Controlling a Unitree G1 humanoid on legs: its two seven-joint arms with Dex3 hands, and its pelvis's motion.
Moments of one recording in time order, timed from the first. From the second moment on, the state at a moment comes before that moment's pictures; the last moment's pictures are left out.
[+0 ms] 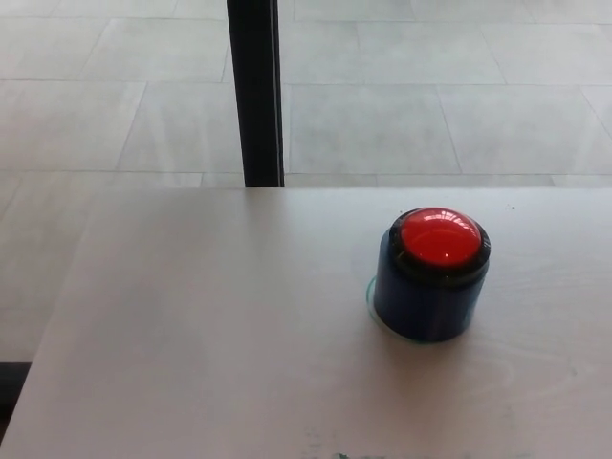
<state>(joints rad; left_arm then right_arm) -0.21 0.62 0.52 1.22 -0.26 0.04 0.06 -0.05 -0.62 -0.94 0.99 0.32 -0.20 -0.08</state>
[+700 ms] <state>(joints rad) -0.20 0.63 0.52 1.22 -0.26 0.04 0.03 -0.01 -0.51 -0.87 0.90 0.43 -0.15 -0.08</state>
